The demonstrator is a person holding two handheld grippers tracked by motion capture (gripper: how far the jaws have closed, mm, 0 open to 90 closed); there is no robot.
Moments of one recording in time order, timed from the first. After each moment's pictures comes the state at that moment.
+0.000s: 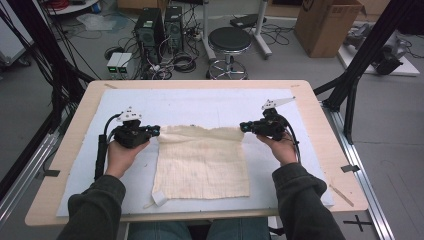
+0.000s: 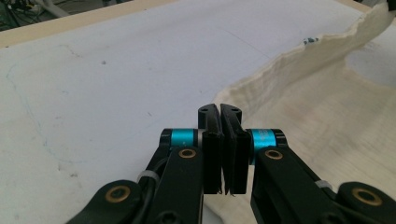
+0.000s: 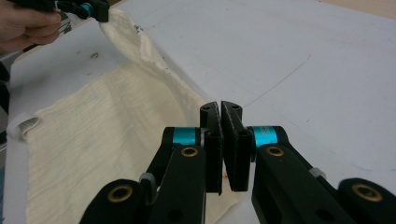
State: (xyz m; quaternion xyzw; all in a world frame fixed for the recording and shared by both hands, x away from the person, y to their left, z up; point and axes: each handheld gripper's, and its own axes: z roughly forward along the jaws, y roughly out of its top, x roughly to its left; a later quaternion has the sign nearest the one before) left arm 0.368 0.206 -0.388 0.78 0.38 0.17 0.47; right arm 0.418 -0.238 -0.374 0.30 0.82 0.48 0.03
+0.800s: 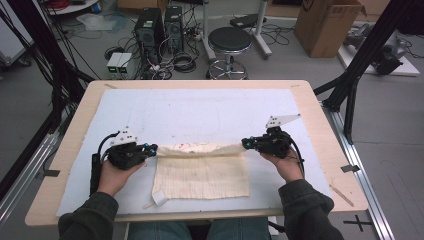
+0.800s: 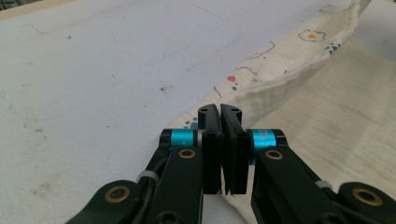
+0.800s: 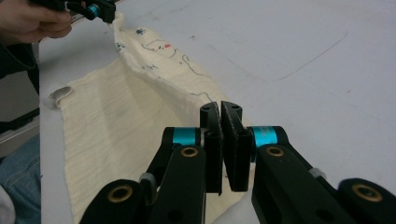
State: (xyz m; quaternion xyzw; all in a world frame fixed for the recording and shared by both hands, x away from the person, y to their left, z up) left arm 0.318 0.213 -0.405 0.79 0.35 0.16 0.47; right arm 0.370 -0.245 -0.389 0.28 0.83 0.49 0.02
